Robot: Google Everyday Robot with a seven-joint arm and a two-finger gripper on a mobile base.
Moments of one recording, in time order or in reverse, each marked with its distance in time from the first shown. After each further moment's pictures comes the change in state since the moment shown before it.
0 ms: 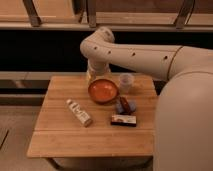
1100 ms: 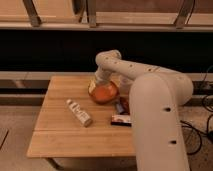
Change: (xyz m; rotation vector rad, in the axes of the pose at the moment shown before) arm -0.024 -0.010 0.172 -0.273 0.121 -0.054
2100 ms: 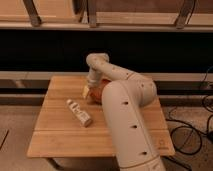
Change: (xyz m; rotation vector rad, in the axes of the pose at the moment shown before) arm -0.002 0.005 0.062 -0.072 0.248 -0.055
